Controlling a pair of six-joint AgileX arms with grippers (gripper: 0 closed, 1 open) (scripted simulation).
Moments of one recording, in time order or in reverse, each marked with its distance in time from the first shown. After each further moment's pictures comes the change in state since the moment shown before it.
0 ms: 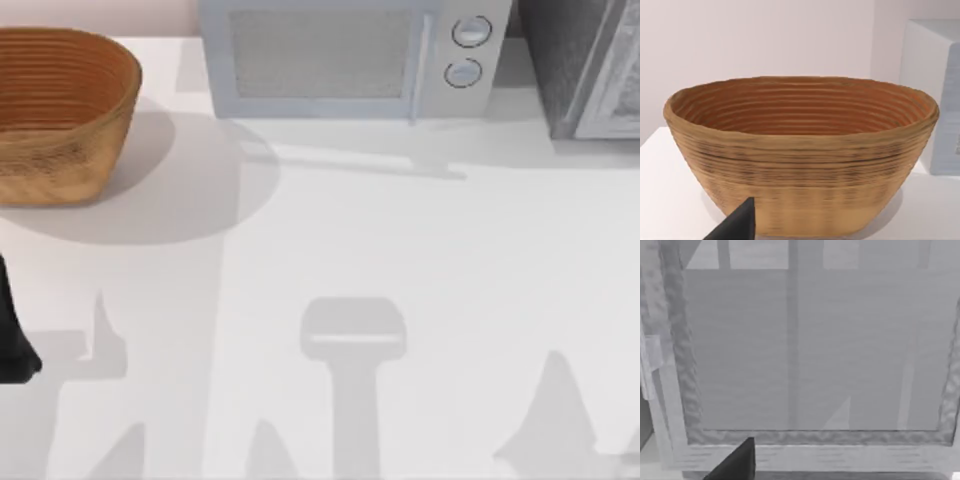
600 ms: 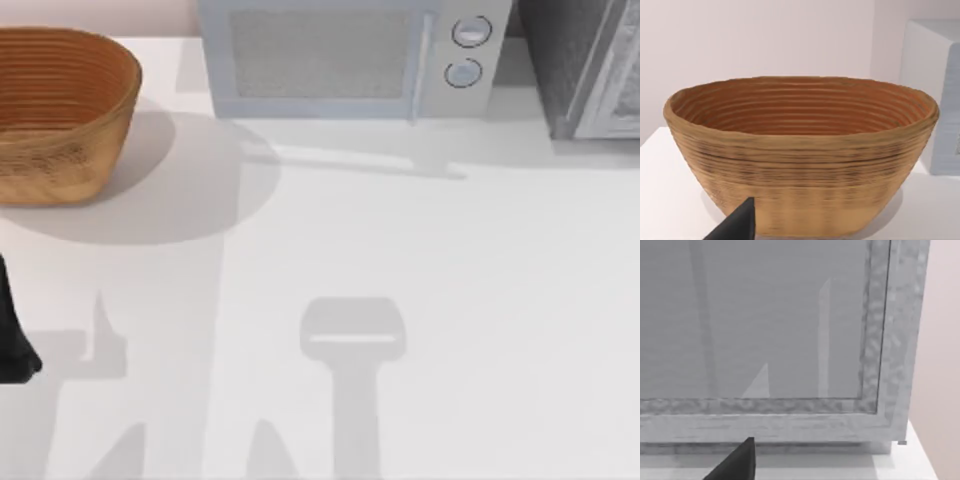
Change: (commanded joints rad) left arm 0.000 0.000 0.000 0.000 0.000 0.000; right arm -0.281 0.431 0.101 0.330 -0.277 0.007
